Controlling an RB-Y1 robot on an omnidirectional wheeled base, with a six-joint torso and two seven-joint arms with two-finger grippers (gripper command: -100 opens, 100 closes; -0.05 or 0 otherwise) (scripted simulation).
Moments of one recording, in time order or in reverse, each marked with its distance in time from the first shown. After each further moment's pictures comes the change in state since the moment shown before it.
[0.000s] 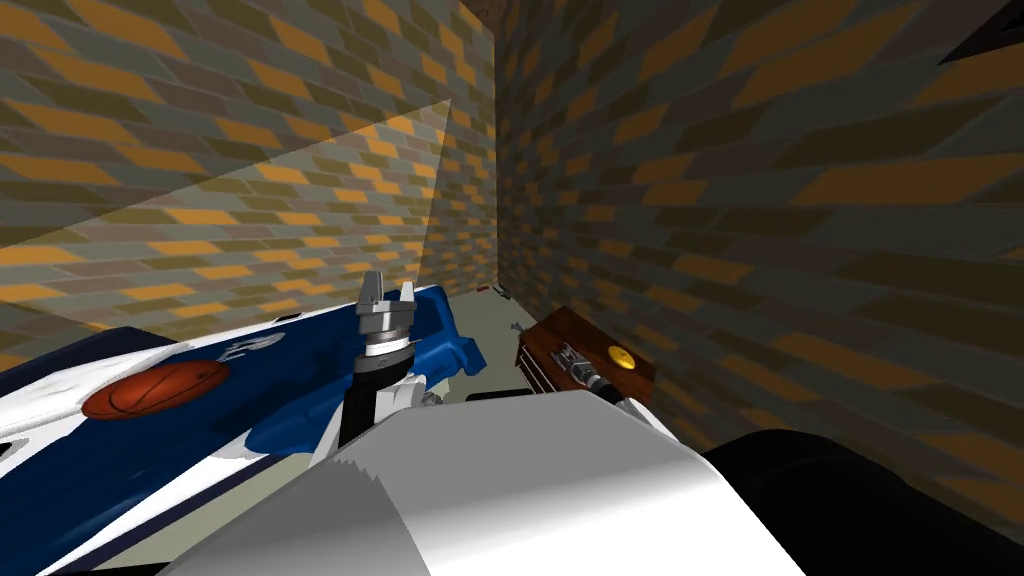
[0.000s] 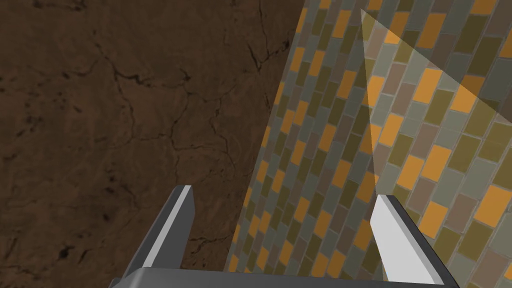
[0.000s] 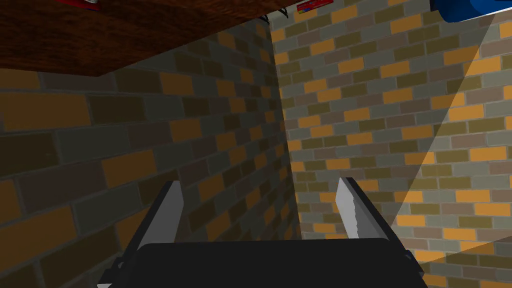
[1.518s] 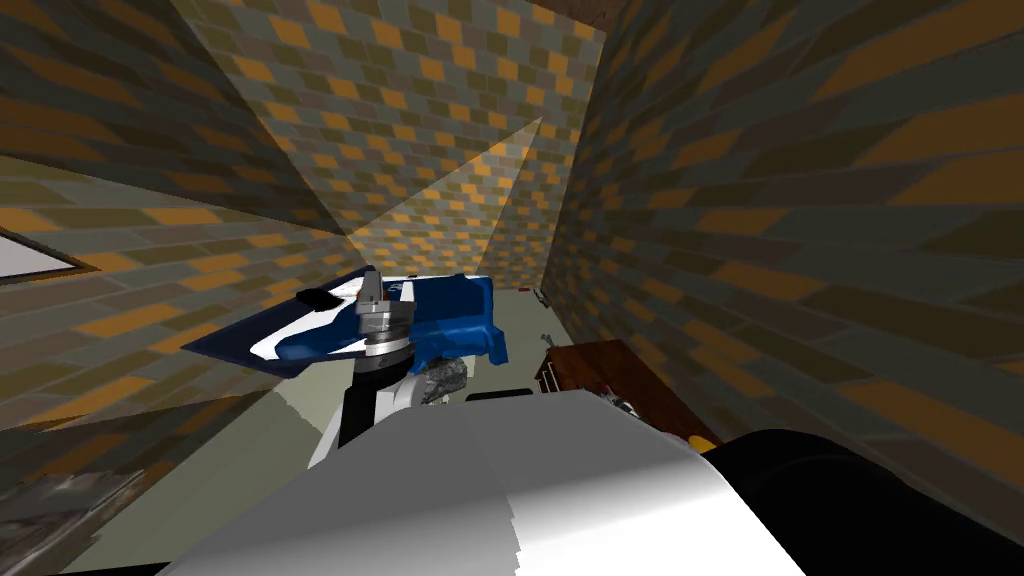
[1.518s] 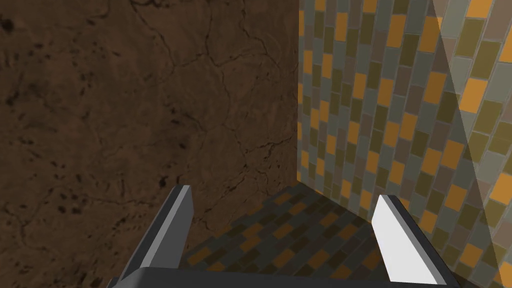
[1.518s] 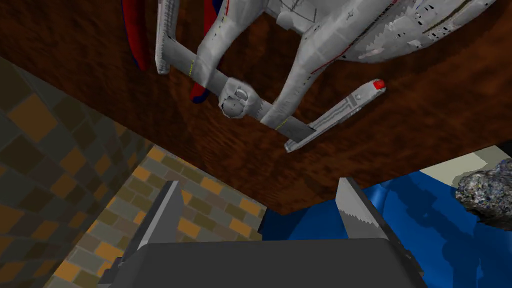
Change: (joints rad) left arm 0.000 0.000 0.000 0.000 0.000 0.000 0.000; right arm 0.013 -0.177 0.053 0.438 0.342 0.076 0.270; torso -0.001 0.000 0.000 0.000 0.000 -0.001
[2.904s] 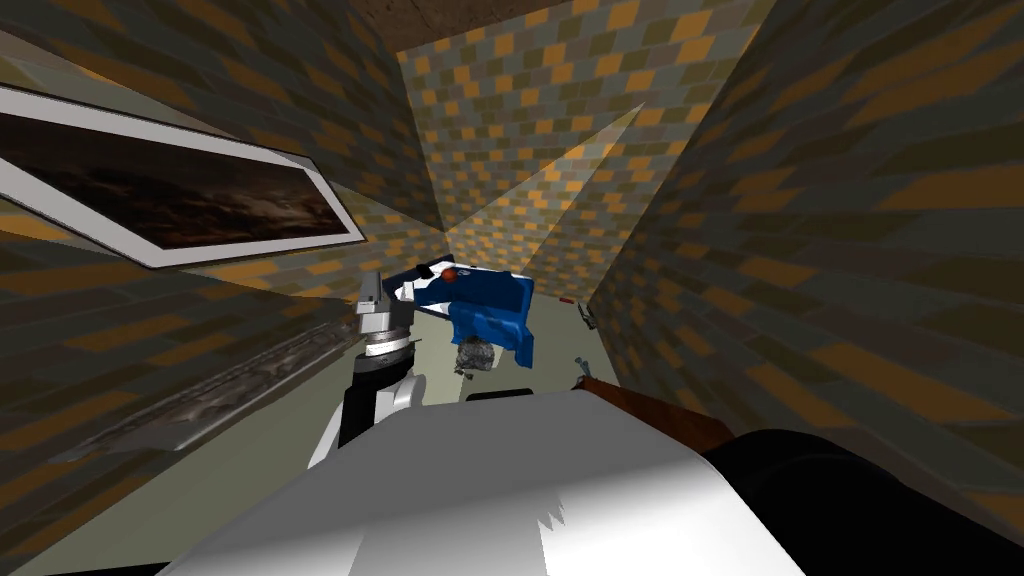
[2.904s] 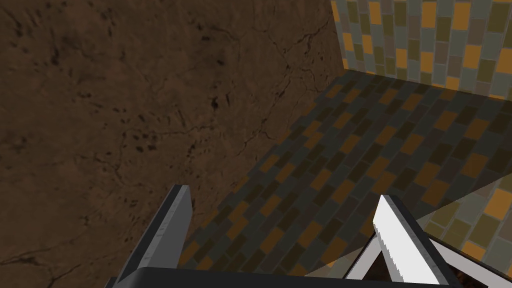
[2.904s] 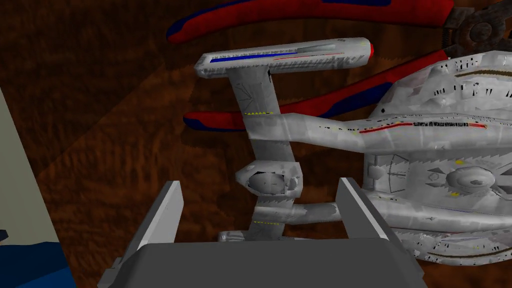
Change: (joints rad) left arm 0.000 0.000 0.000 0.000 0.000 0.000 0.000; right arm 0.023 -0.063 0.173 0.358 0.328 0.081 0.206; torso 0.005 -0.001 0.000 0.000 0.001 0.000
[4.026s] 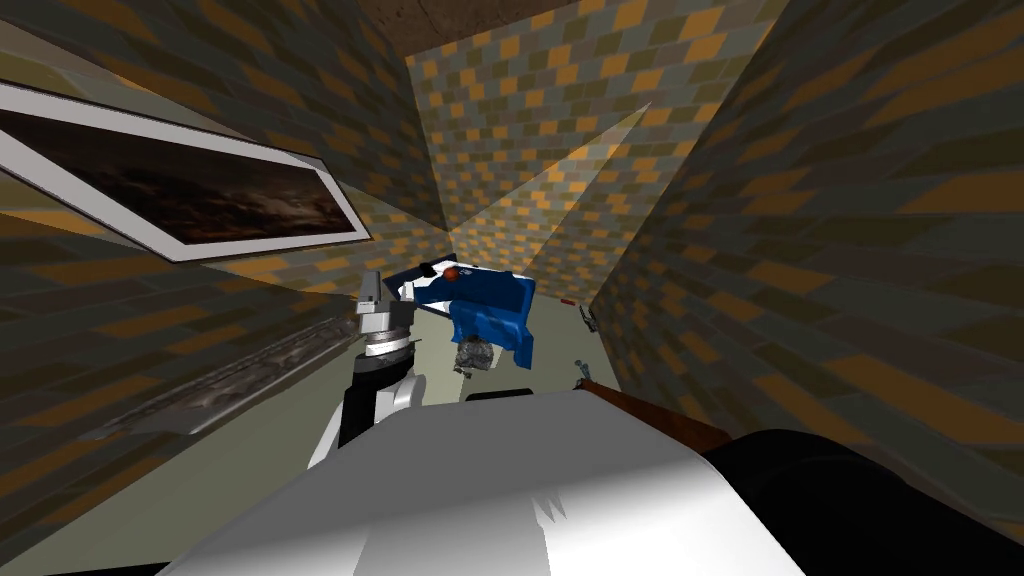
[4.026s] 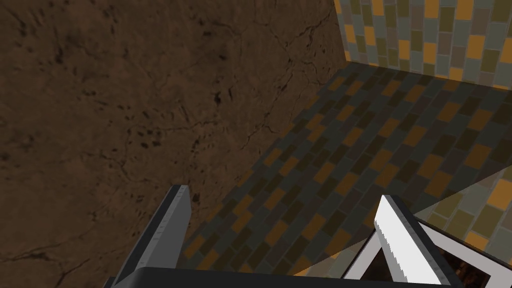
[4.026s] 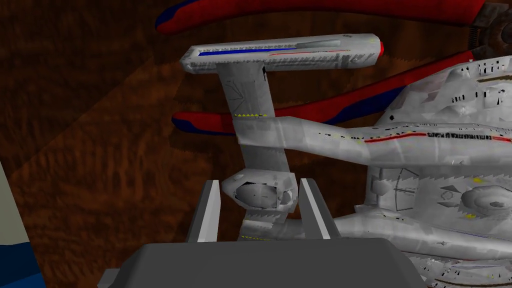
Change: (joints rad) left arm 0.000 0.000 0.000 0.000 0.000 0.000 0.000; right arm -0.041 0.088 0.023 0.072 0.013 0.052 0.046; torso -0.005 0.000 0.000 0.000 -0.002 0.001
